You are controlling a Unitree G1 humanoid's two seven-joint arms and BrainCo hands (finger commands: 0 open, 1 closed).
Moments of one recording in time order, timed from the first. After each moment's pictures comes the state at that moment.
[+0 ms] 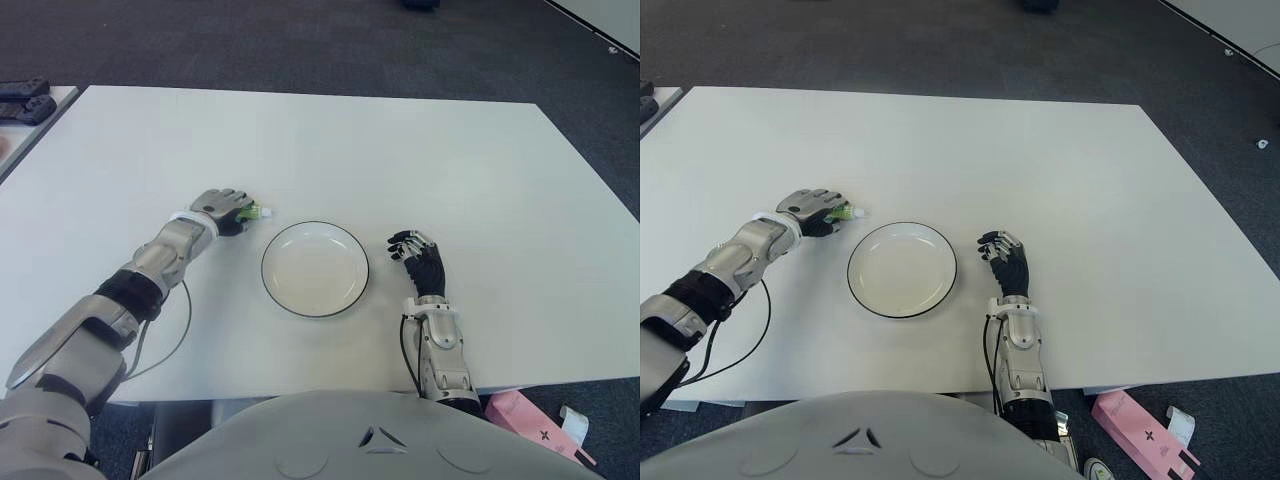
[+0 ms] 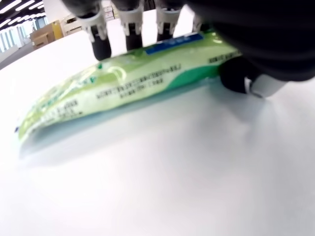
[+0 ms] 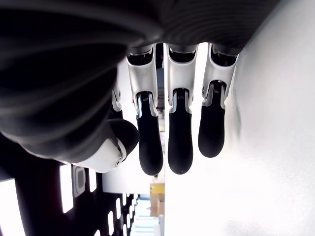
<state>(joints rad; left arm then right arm) -0.41 0.64 -0.65 0.56 0.92 0.01 -0.14 0.20 0.03 -0.02 0.19 -0.03 -0.25 -0.04</state>
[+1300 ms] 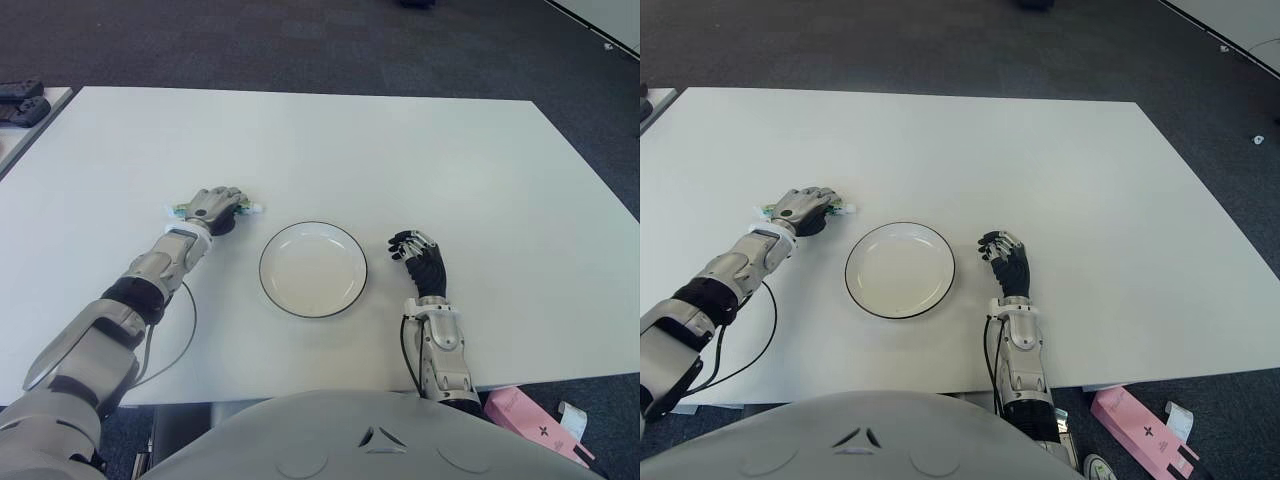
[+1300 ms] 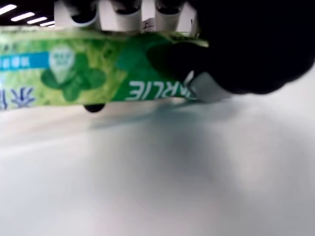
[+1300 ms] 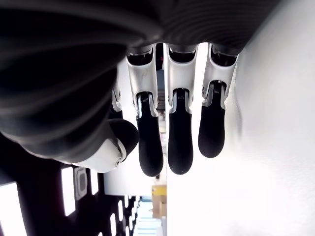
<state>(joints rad) -0.38 0.57 -0.57 0.77 0.80 -0.15 0.23 0.20 0.03 -0.03 0.19 -0.01 -0.26 -0.03</state>
